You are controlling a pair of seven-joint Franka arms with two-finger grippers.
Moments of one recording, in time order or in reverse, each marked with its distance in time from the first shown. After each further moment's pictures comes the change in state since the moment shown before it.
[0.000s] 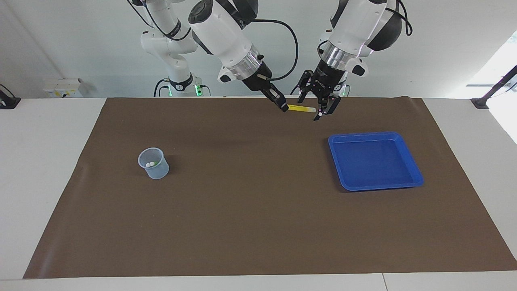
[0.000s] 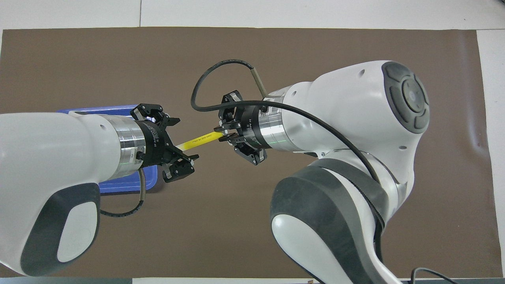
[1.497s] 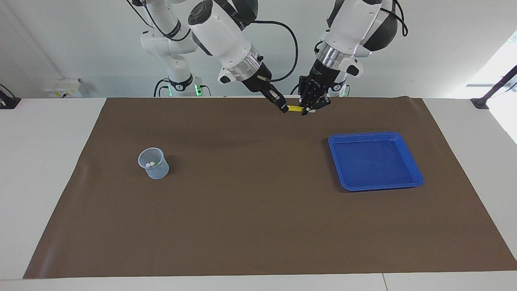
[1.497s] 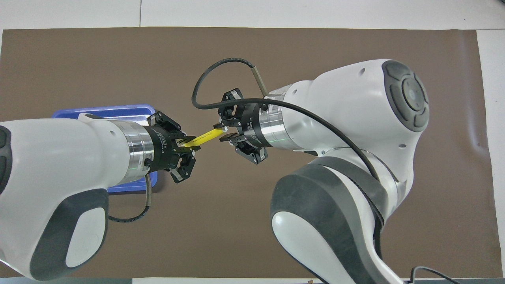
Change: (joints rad) left arm -0.016 -0.005 -0.003 -0.012 -0.009 0.002 0.030; right arm 0.000 0.005 0.000 0.002 -0.002 0.004 0.000
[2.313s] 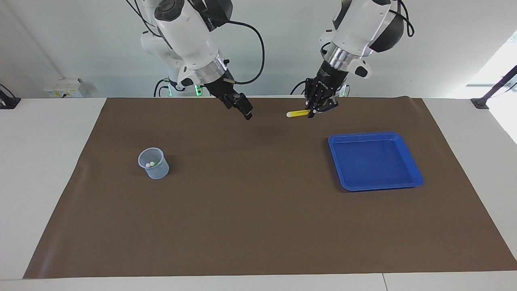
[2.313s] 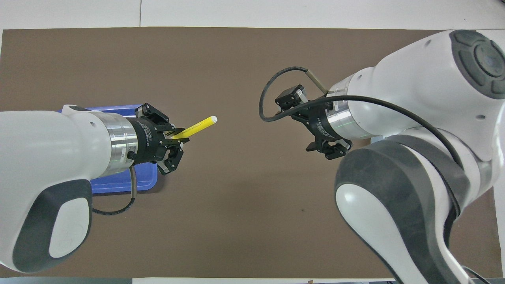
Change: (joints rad) left arm 0.036 0.000 0.021 -0.001 0.000 0.015 0.130; right arm -0.005 -0.090 -0.191 -0.029 -0.196 -0.293 -0.377
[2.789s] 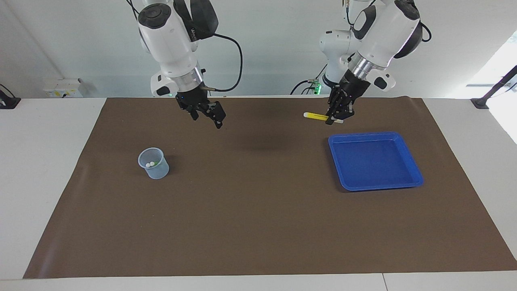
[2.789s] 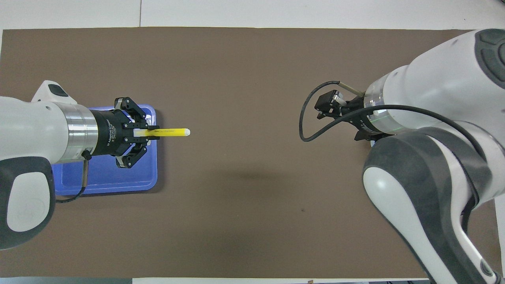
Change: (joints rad) left arm 0.141 0.002 0.008 -0.043 -0.077 -0.059 0.663; right arm 0.001 -0.032 -0.128 -0.056 -0.132 -0.030 -0.387
